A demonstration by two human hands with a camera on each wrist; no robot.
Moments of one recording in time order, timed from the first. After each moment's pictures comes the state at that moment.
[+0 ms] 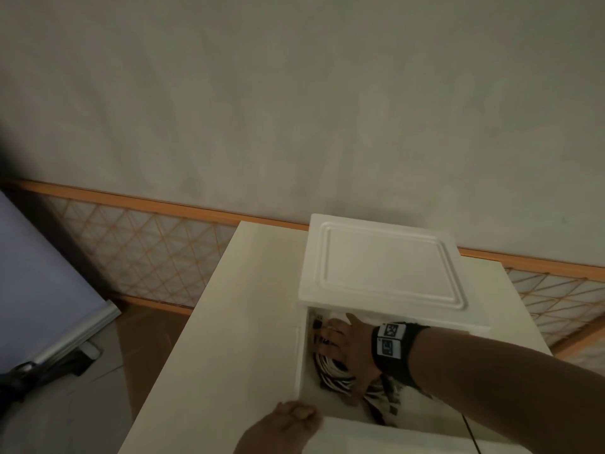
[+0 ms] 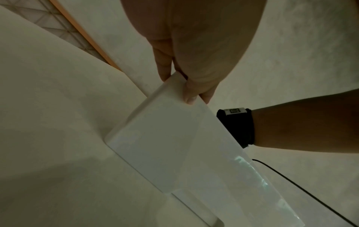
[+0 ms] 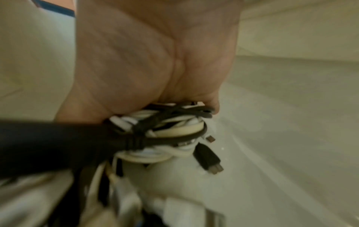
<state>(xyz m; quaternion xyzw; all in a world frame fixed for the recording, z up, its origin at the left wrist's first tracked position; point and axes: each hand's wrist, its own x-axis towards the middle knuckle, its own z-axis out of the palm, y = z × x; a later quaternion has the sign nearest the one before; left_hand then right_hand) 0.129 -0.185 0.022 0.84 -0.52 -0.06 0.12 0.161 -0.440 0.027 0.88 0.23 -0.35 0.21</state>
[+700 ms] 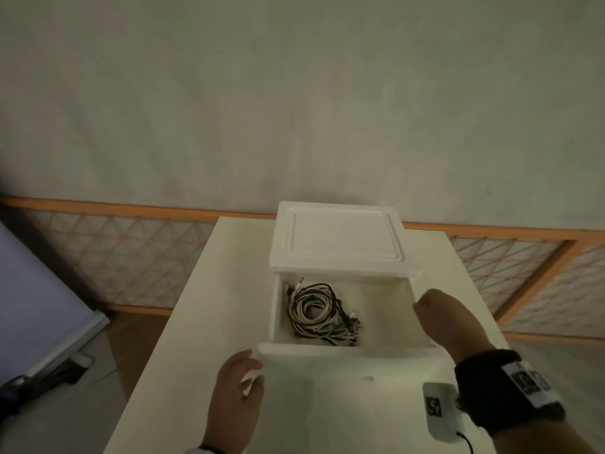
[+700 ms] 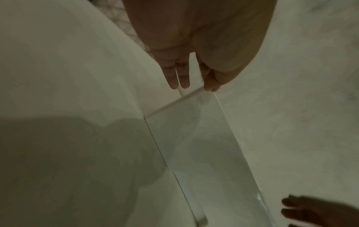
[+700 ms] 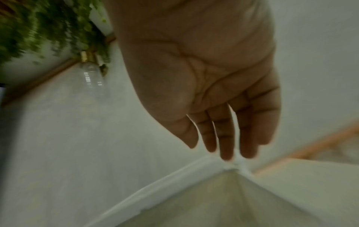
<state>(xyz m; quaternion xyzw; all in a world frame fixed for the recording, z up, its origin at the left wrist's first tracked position) 0.058 -0.156 0.017 0.81 -0.16 -0.03 0.56 -0.038 -0.489 0.124 0.88 -0.42 0.03 -0.20</state>
